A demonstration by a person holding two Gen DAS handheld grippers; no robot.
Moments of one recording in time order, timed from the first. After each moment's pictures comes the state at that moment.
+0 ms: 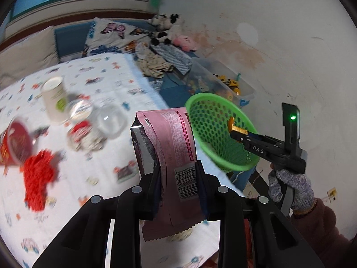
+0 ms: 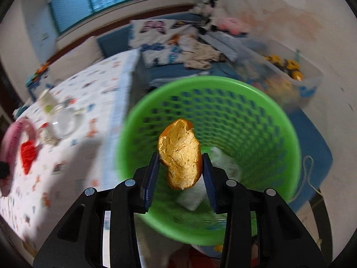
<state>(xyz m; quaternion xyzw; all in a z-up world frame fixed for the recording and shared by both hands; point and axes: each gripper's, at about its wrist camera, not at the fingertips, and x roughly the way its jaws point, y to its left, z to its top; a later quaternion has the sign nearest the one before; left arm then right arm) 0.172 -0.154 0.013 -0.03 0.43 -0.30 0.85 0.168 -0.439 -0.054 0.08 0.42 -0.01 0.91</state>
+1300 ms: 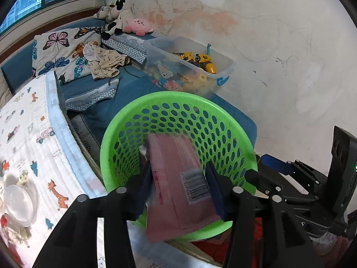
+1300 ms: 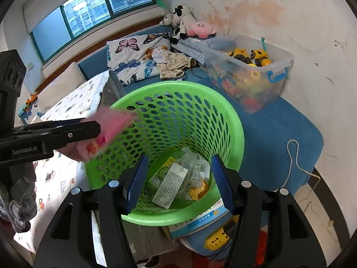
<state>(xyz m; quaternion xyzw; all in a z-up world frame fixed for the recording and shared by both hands) 0.247 -0.355 -0.022 0.07 0.45 -0.37 0.81 0.116 -0.506 -0.050 0.14 0.38 -0.06 0.91</state>
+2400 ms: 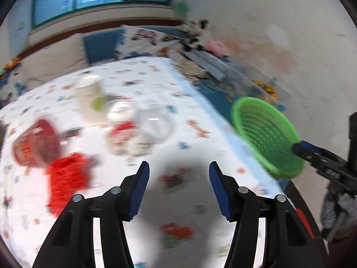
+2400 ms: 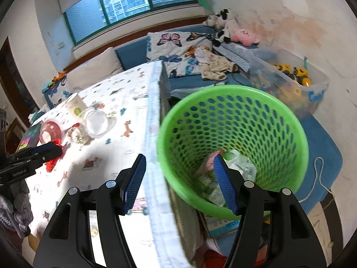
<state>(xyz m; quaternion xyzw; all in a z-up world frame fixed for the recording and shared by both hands) 0.189 -0.112 -0.020 0.00 0.40 -0.17 0.90 0.131 -0.393 -0.027 0.09 0.37 0.04 0.92</state>
